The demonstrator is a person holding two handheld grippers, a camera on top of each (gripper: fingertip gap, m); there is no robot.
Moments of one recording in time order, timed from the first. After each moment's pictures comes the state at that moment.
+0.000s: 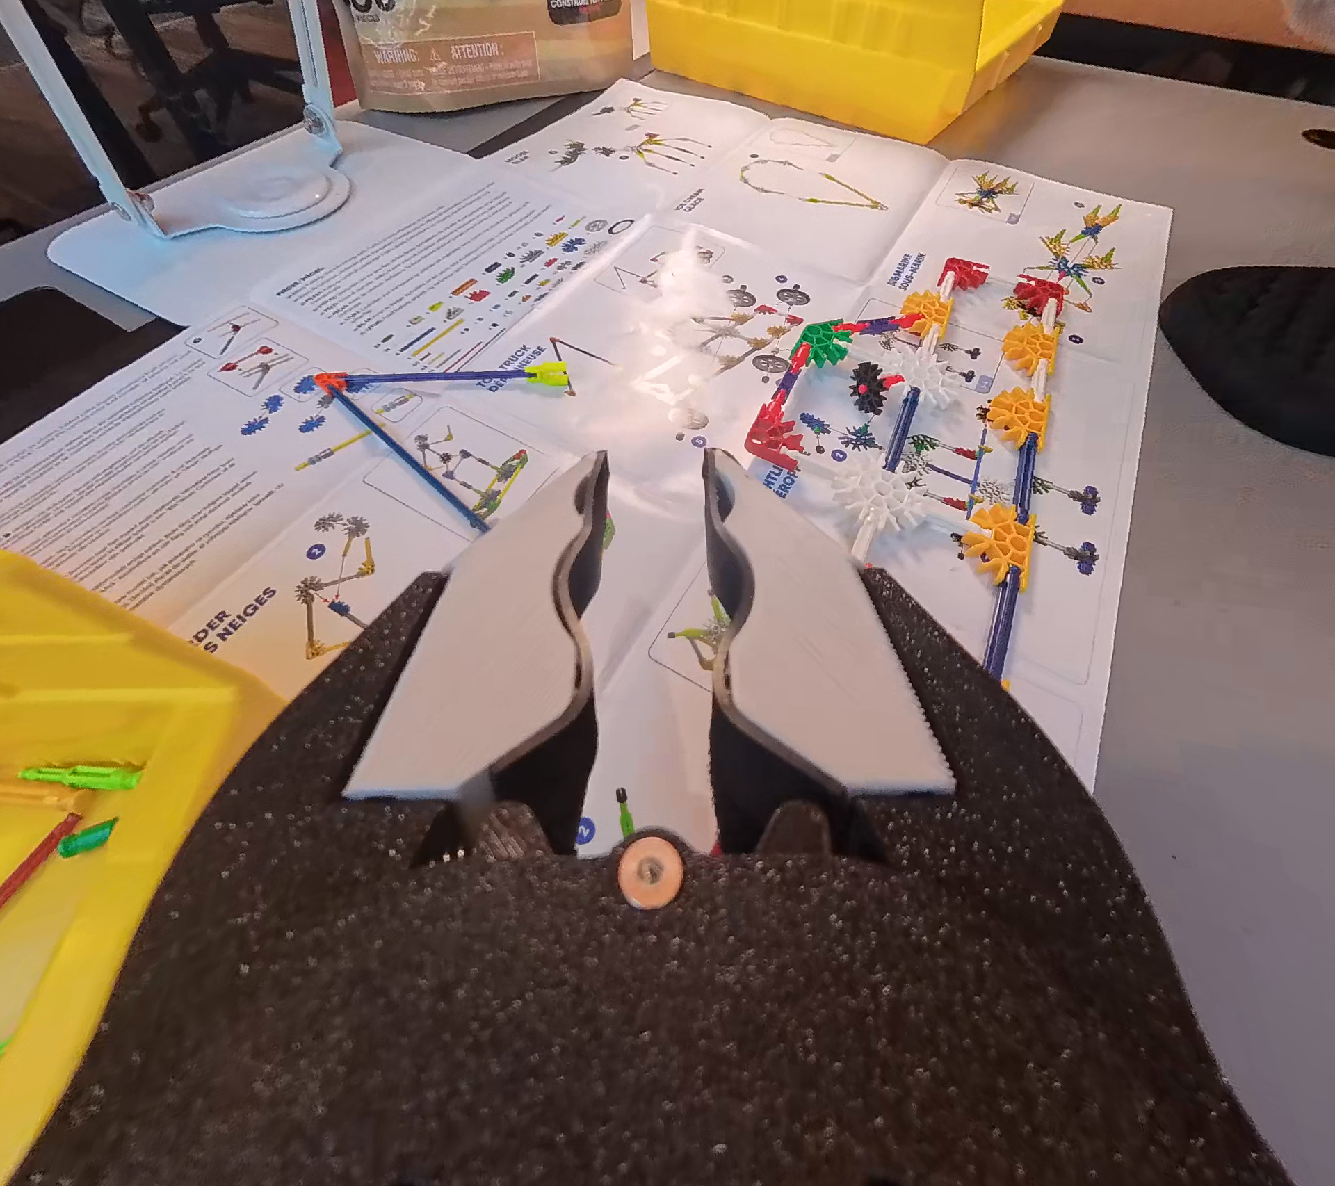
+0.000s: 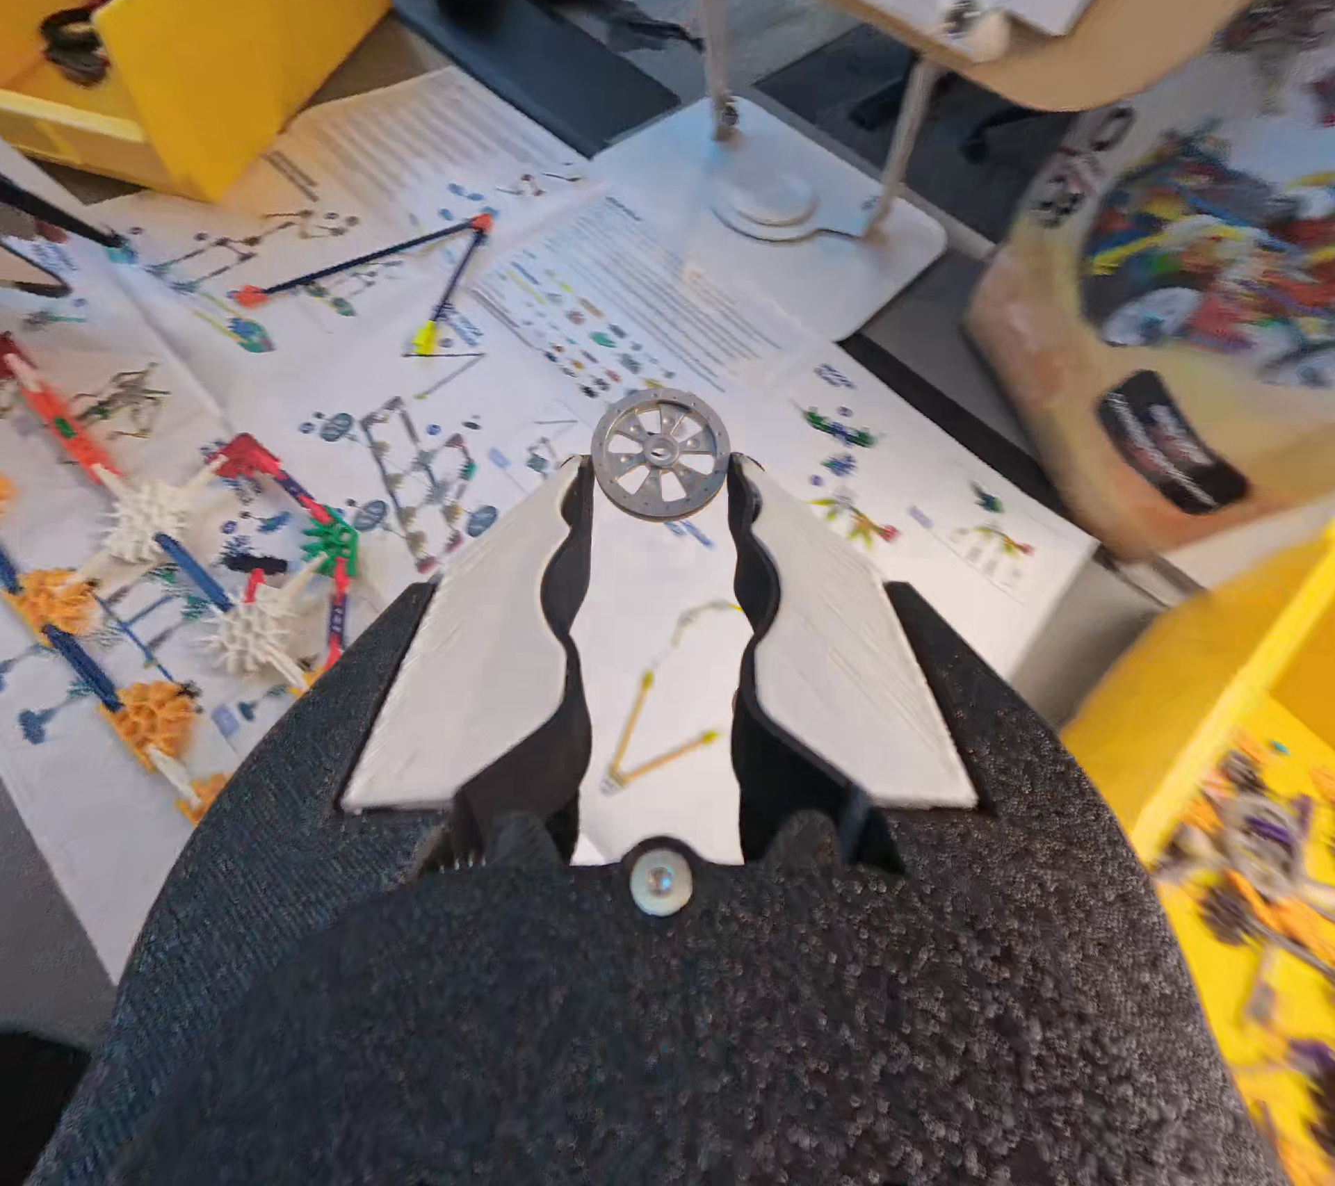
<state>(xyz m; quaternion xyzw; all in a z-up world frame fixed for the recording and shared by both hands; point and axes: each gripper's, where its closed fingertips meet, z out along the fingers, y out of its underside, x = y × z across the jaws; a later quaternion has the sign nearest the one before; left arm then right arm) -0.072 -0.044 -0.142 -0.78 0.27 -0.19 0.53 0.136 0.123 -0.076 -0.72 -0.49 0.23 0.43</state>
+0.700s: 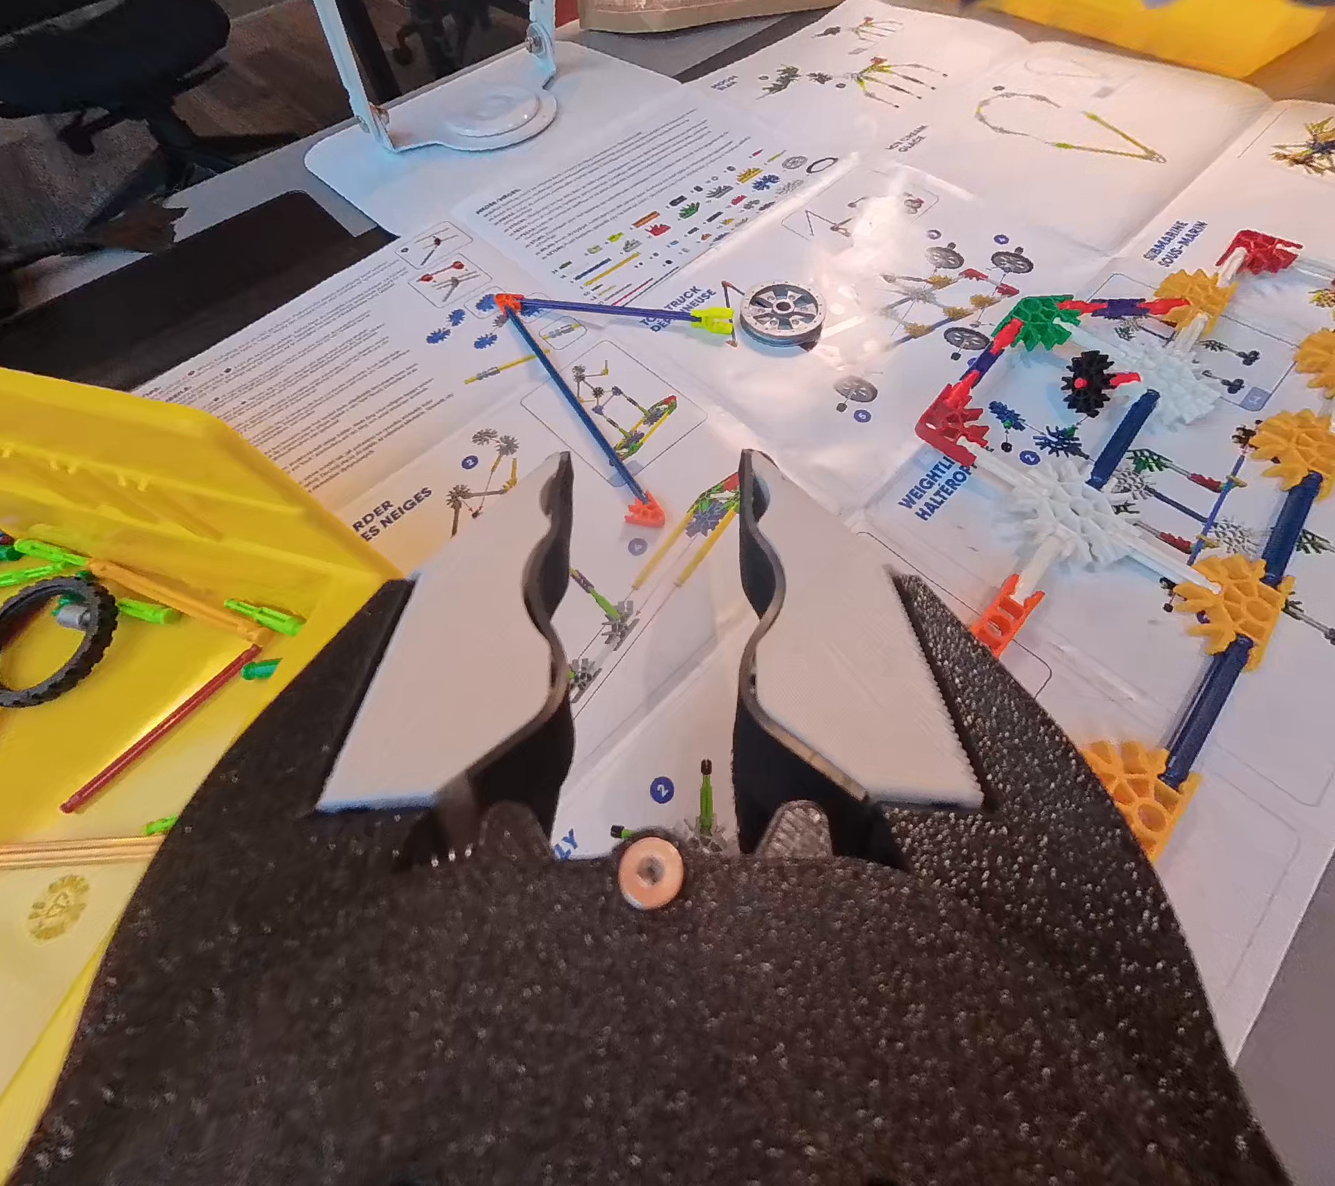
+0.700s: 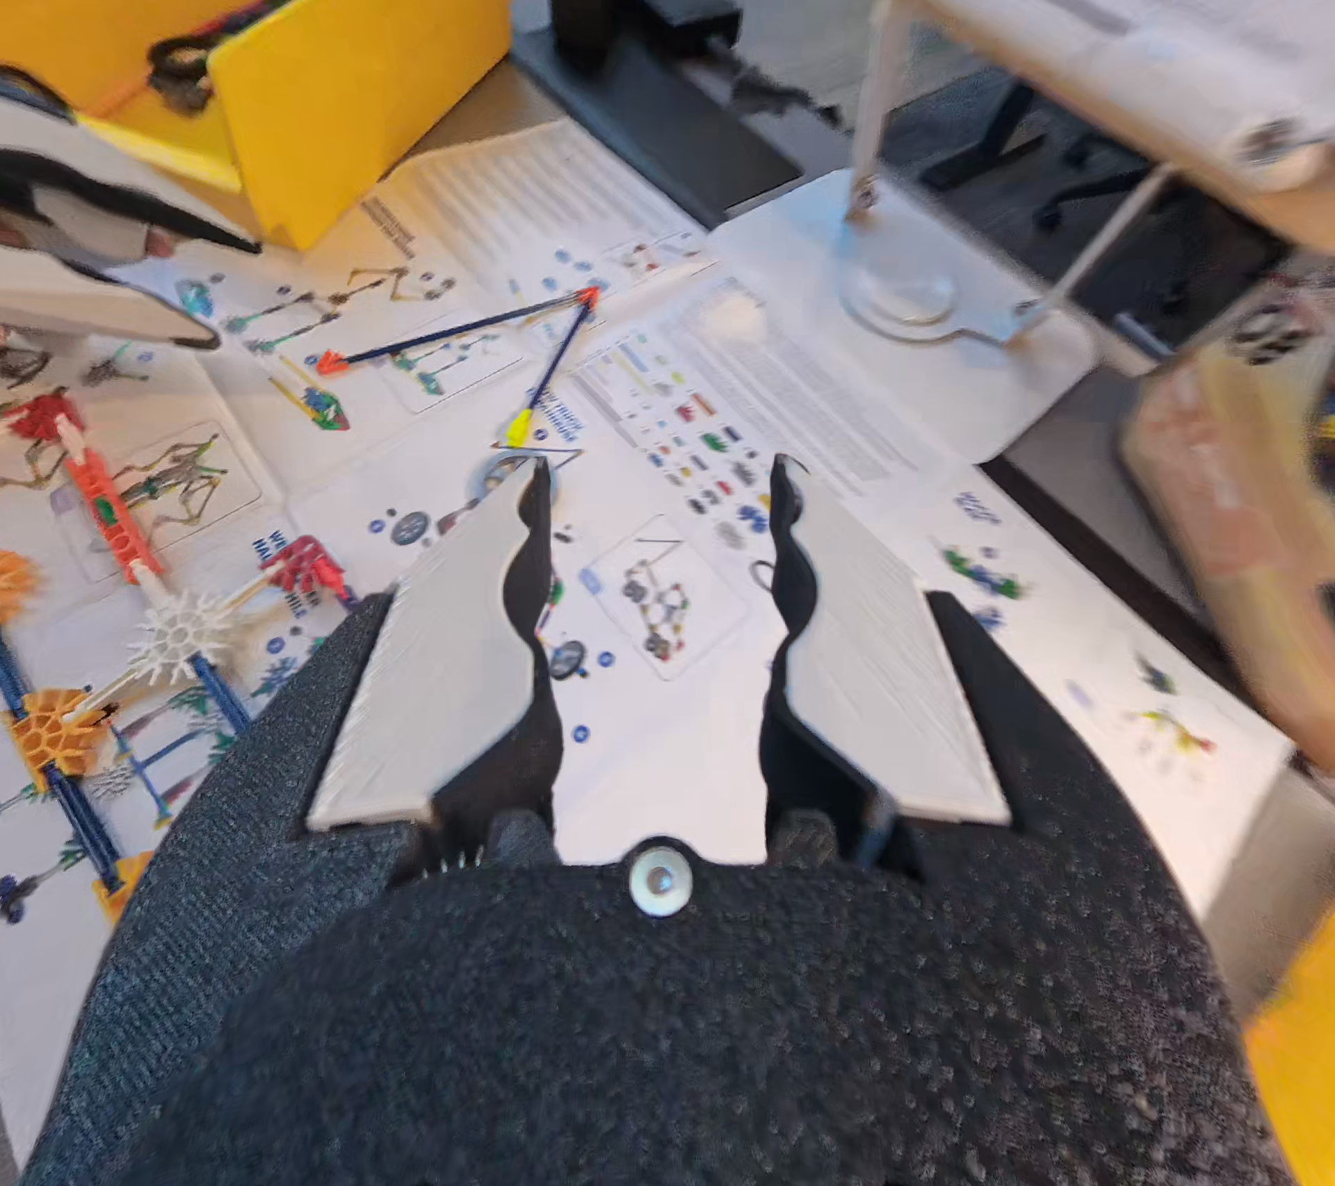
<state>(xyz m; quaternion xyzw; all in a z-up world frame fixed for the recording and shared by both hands) -0.109 -0.023 -0.156 -0.82 0.19 -0.07 0.53 0.047 0.105 -0.094 -0.69 -0.52 0.25 0.44</state>
